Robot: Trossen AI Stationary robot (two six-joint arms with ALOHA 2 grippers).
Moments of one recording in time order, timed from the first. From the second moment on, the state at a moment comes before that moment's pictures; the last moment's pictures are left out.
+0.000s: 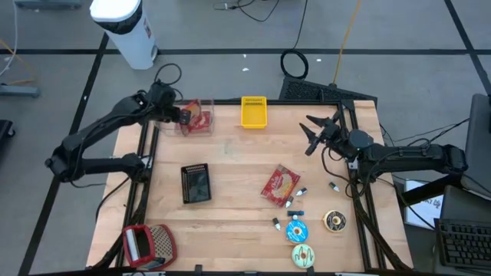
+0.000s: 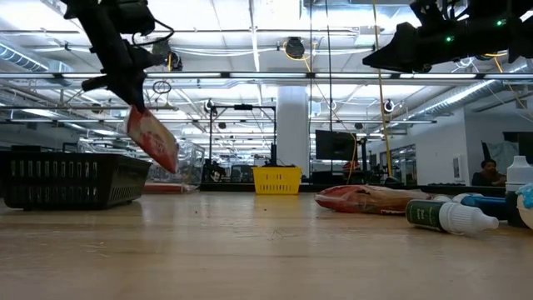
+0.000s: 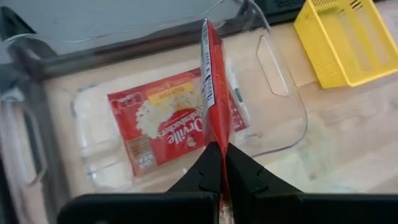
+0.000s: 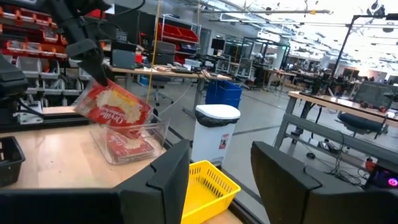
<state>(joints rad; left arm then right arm) 0.80 1.05 0.94 -0.83 -0.05 -0.44 -0.16 0.69 0.30 0.48 0.50 -0.20</state>
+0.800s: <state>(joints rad) 0.80 1.19 0.94 -0.81 -0.10 -0.37 -0.16 0.69 0.30 0.48 0.50 -0.20</state>
